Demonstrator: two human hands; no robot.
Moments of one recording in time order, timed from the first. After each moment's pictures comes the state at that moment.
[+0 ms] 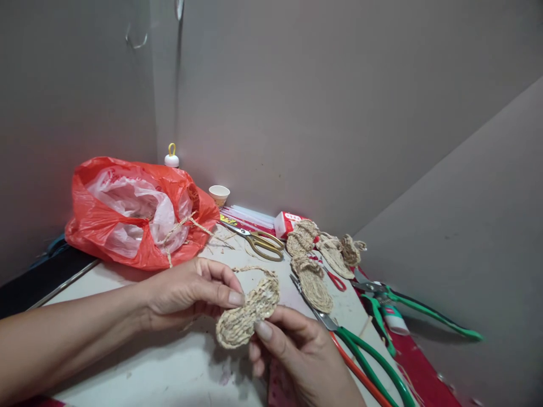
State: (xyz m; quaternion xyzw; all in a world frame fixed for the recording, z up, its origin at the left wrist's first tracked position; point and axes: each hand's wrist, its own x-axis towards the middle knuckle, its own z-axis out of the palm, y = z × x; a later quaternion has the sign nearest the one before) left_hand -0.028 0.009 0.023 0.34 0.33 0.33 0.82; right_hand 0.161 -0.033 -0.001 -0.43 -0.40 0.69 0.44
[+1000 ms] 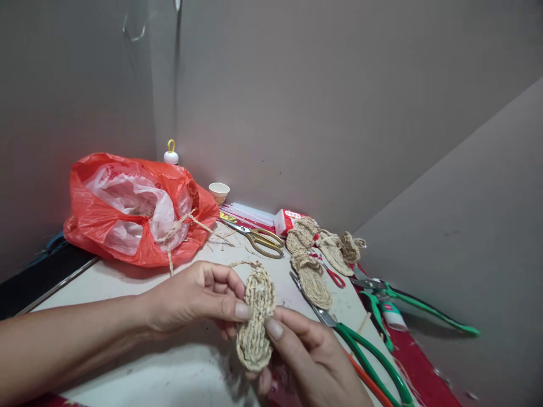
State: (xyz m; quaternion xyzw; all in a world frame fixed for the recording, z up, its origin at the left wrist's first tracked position) left_hand -0.022 0.003 0.017 0.43 0.34 0.32 0.77; right_hand 0.169 -0.038 0.011 -0.44 -0.49 0.67 0.34
